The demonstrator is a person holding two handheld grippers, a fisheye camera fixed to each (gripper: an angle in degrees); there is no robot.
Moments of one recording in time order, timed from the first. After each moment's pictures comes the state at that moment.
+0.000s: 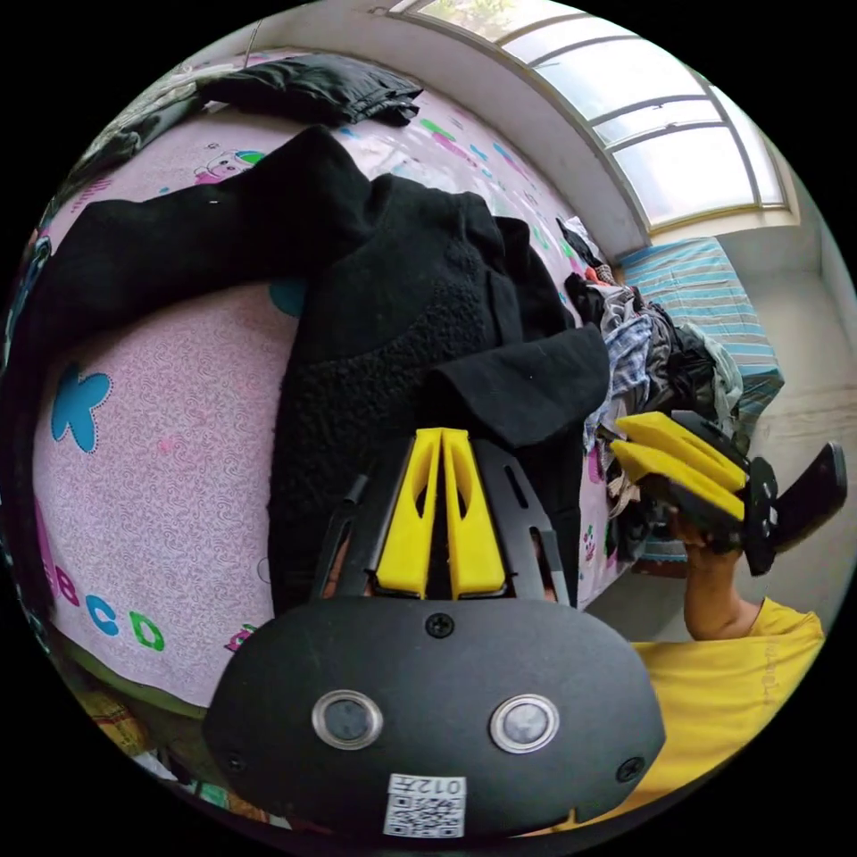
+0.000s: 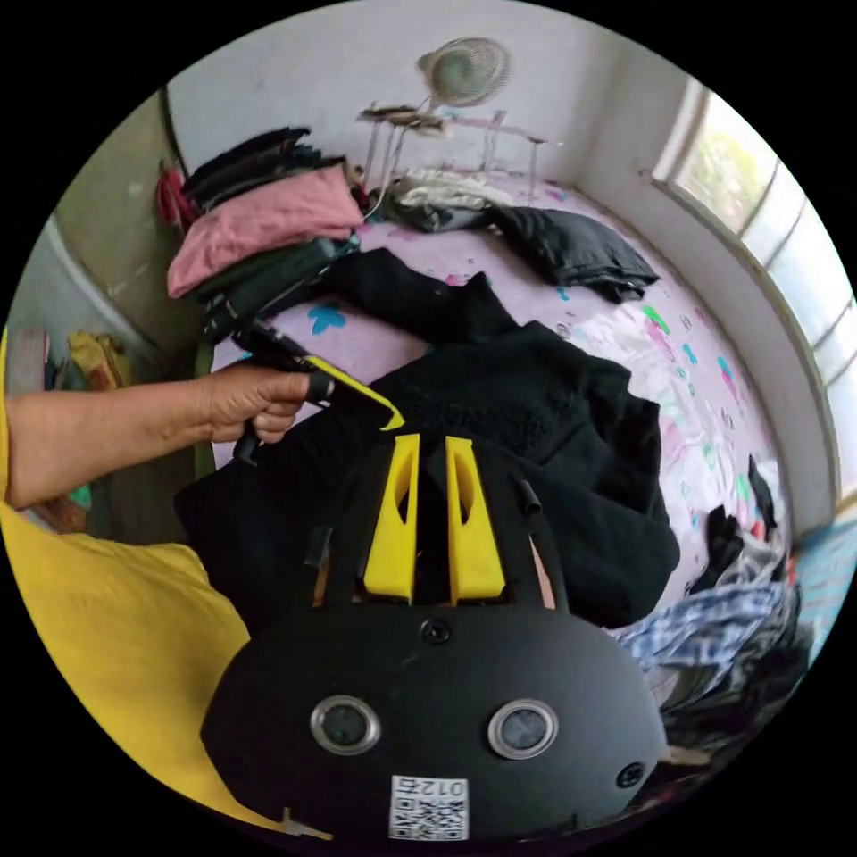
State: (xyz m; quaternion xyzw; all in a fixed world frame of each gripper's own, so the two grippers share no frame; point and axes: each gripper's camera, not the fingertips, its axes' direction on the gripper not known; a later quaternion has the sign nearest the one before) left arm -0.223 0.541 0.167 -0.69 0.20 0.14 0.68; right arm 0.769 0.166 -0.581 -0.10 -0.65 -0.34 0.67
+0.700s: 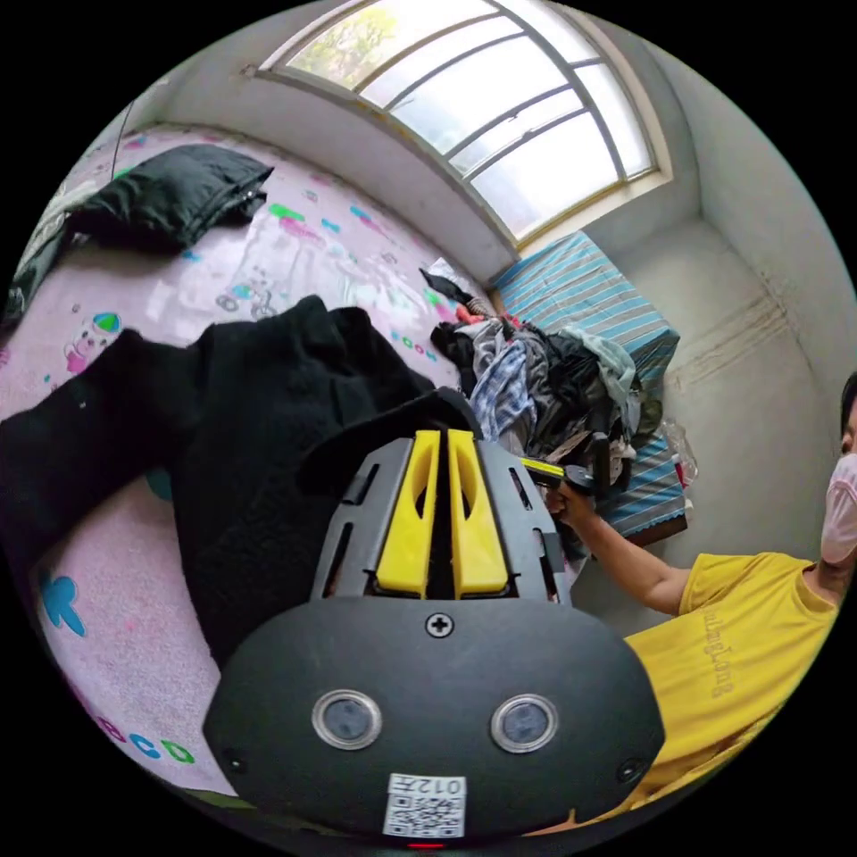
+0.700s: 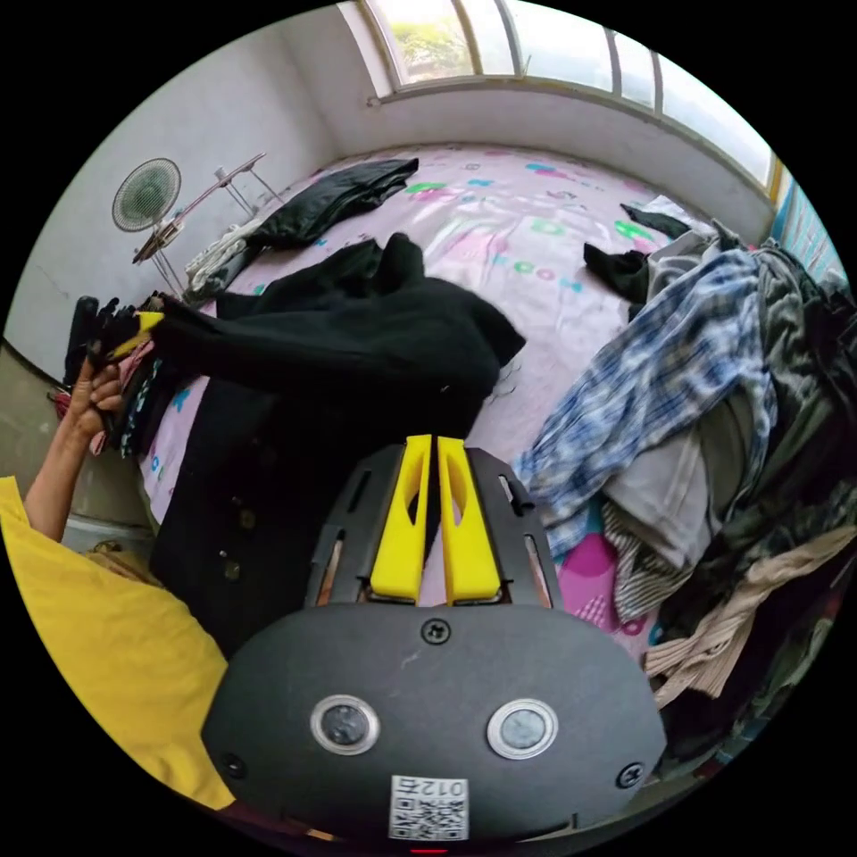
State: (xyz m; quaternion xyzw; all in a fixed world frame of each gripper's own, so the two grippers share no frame) left arm -0.179 0.444 0.150 -0.61 0.39 0.13 0.67; right arm 0.821 0.173 -0.258 -0.28 -0.58 -0.12 0.76
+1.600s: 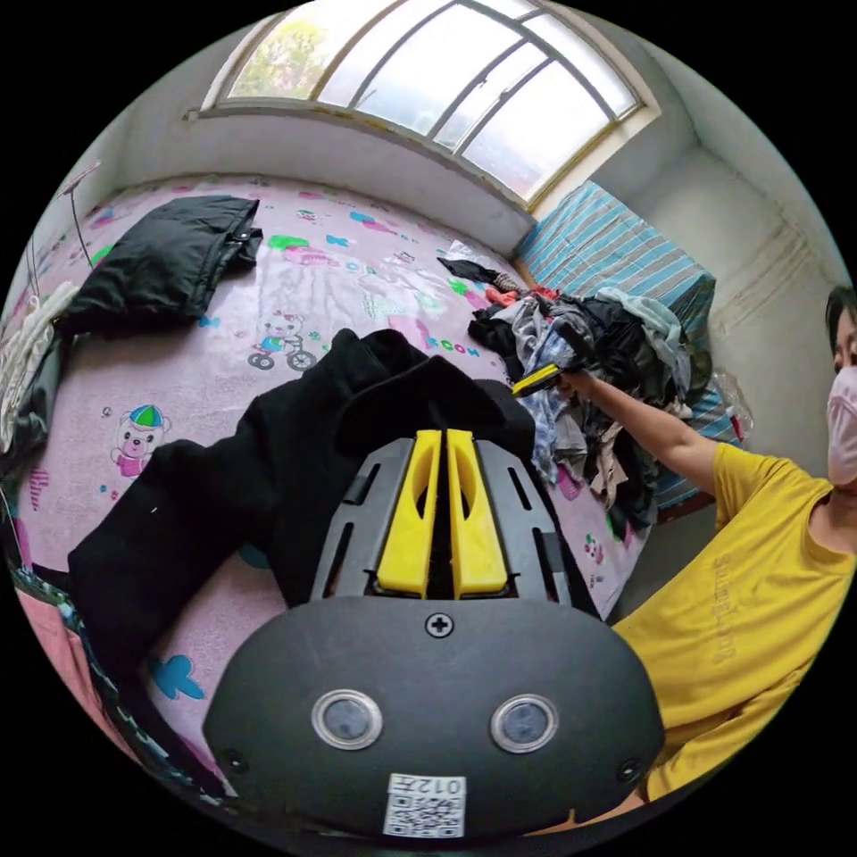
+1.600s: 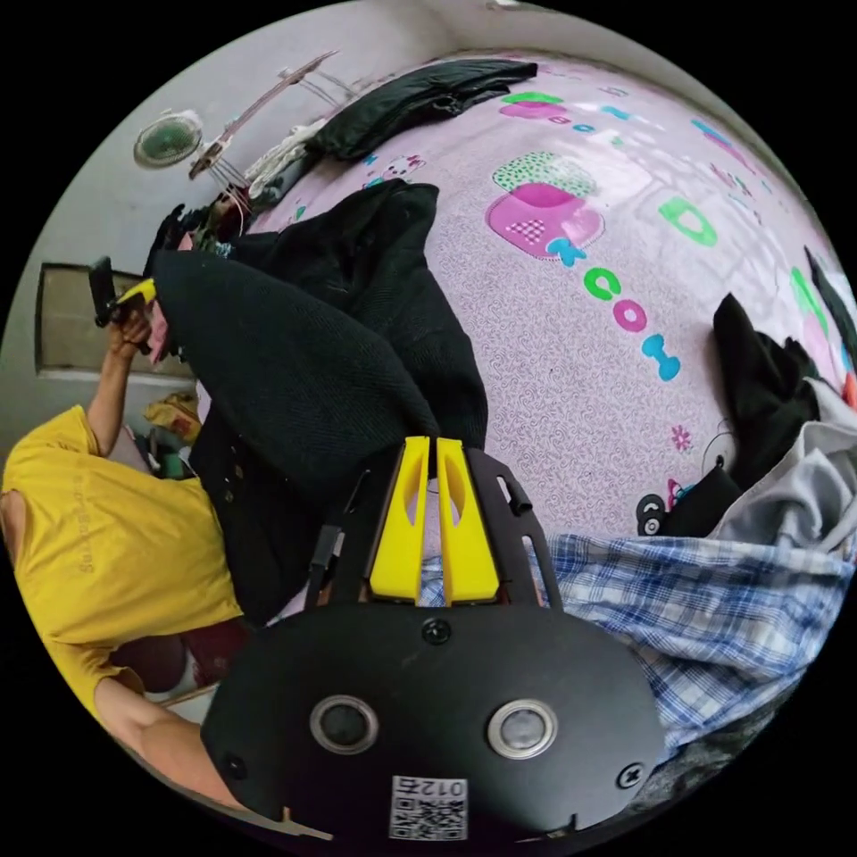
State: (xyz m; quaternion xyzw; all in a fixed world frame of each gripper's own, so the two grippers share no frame) left arm -0.162 0.368 0.216 -0.59 0.38 0.25 0.67; right arm 0.631 0.036 0.015 -0.35 -0.69 -0.32 0.54
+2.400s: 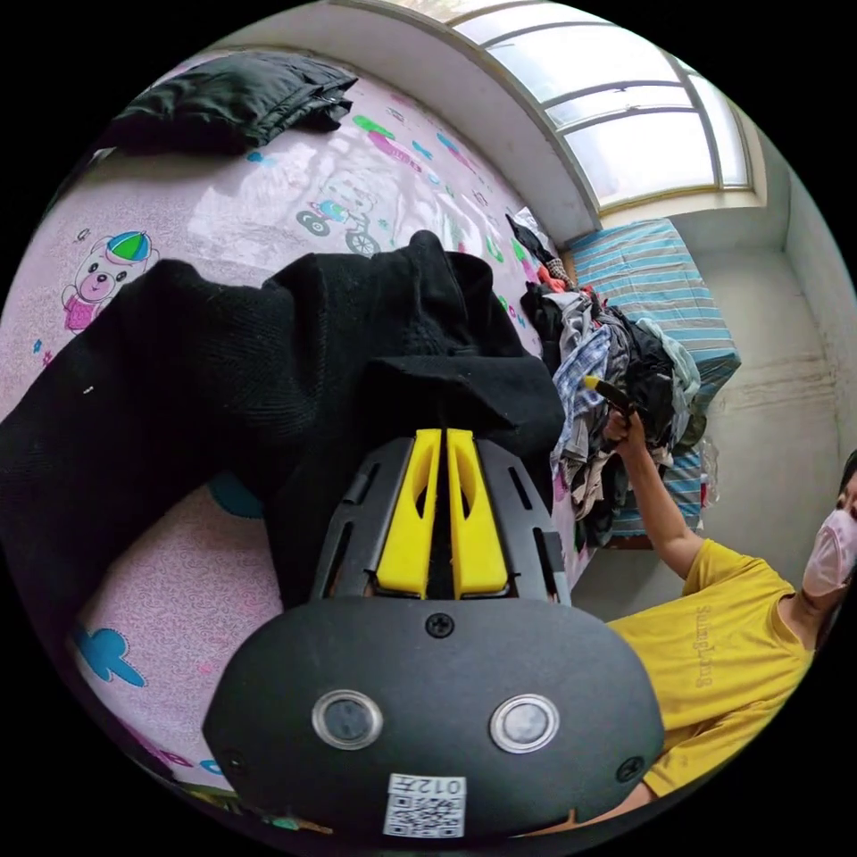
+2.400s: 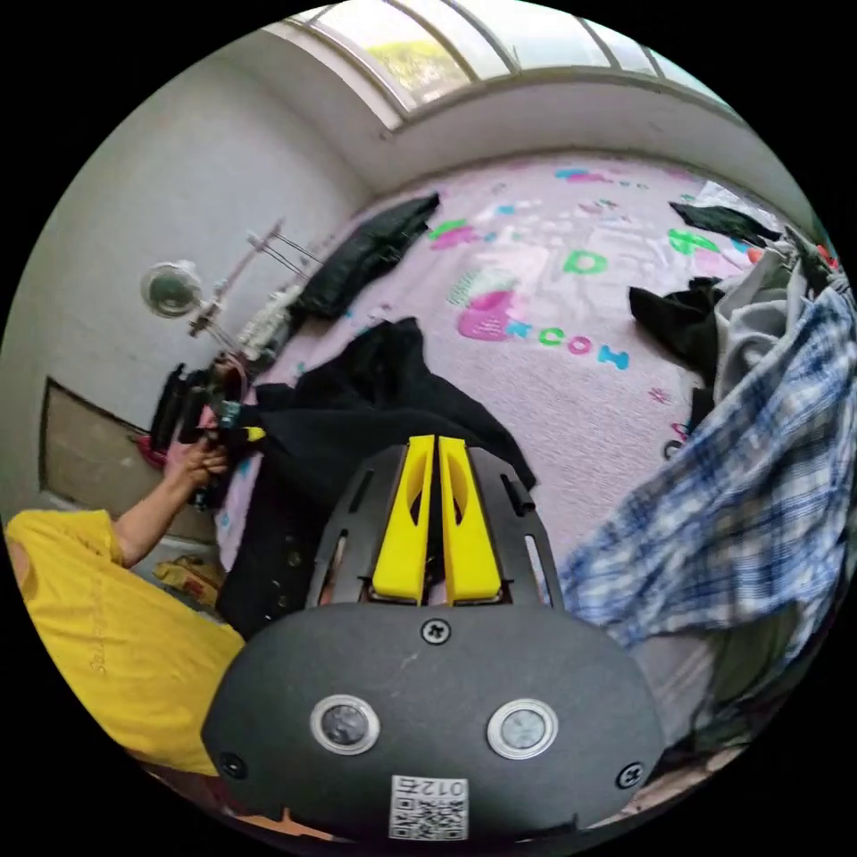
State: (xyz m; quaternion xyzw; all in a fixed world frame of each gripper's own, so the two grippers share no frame) left arm -0.242 0.420 0.315 -0.71 0.30 0.13 0.62; right arm 0.695 0.064 -0.025 -0.27 -0.71 -0.04 0.65
